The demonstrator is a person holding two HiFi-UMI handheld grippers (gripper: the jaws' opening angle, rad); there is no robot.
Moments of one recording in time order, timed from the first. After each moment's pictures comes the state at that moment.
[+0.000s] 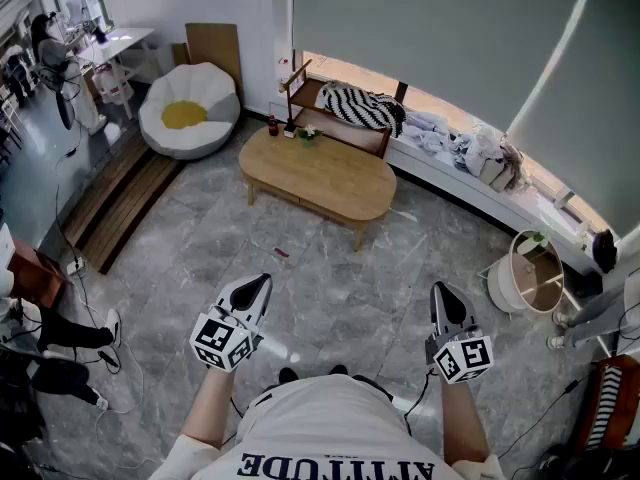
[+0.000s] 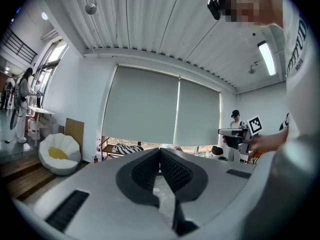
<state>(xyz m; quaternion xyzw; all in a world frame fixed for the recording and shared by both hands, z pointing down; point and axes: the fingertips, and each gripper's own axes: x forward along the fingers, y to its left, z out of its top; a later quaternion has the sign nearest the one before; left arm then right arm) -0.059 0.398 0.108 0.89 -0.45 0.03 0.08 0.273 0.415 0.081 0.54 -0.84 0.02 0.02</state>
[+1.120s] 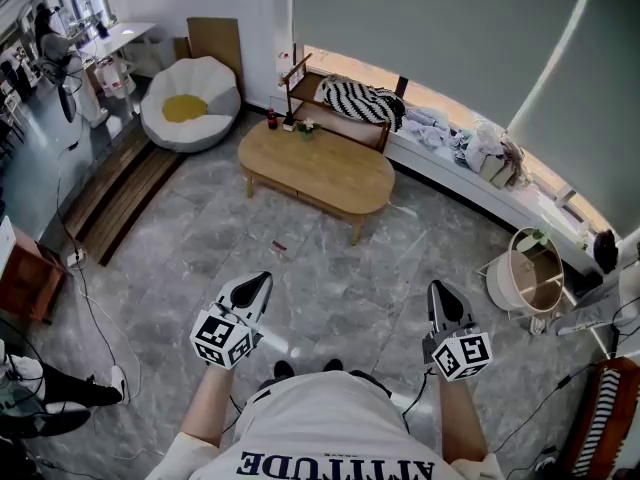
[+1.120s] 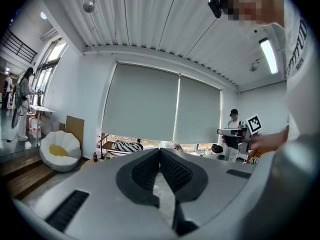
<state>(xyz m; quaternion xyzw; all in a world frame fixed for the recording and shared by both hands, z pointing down) -0.029 0.413 0.119 0.89 -0.45 0.04 0.09 0.300 0.423 0.097 0.53 -0.84 0.05 0.02</state>
